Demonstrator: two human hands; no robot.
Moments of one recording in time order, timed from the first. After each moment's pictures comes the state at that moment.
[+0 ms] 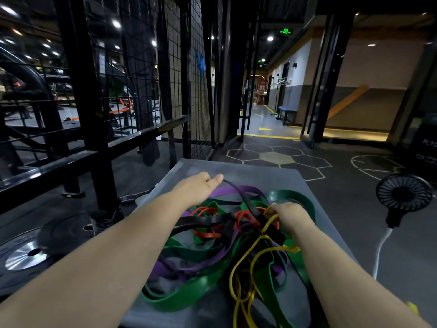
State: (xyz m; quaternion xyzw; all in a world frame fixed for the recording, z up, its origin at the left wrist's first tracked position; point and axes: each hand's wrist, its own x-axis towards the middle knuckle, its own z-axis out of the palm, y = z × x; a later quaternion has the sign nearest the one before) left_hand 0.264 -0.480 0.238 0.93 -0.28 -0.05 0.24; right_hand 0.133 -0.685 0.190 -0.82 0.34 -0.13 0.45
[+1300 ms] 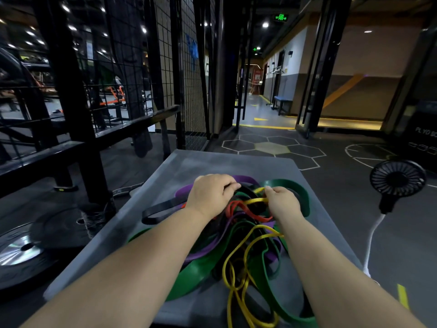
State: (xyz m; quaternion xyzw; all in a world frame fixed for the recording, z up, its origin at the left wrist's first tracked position) left_hand 0.232 -0.518 0.193 0.82 -0.42 0.21 0.31; right_hand 0.137 -0.674 0.186 -0.80 0.35 -0.22 0.44
